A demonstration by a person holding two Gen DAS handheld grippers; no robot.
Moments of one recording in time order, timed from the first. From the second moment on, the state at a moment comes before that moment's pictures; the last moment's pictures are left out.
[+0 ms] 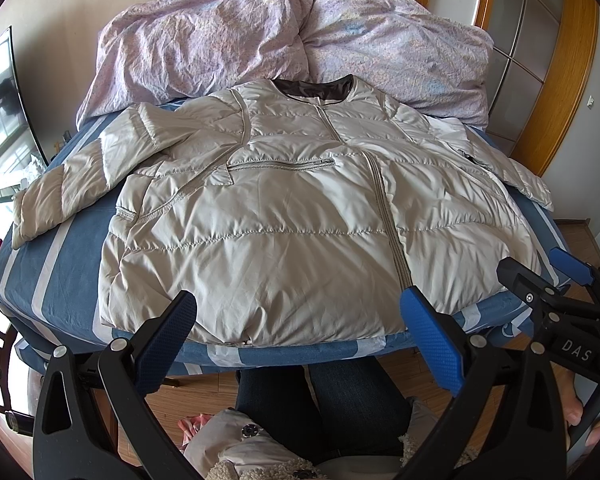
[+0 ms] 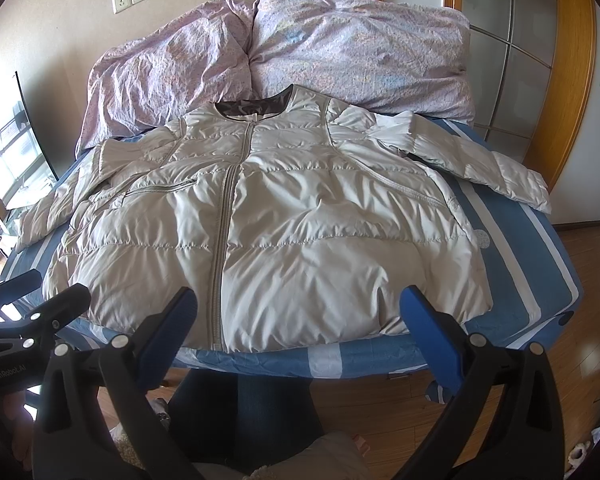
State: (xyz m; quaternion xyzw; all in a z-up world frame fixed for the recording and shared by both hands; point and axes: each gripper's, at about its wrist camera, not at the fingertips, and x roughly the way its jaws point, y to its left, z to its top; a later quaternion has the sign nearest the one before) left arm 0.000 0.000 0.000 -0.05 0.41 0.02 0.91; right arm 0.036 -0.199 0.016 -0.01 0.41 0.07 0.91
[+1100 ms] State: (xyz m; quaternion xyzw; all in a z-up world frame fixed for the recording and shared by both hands) left arm 0.018 0.005 -0.009 -0.06 0.44 0.01 0.90; right arm 0.071 -0.252 0.020 0.12 0.39 0.08 0.91
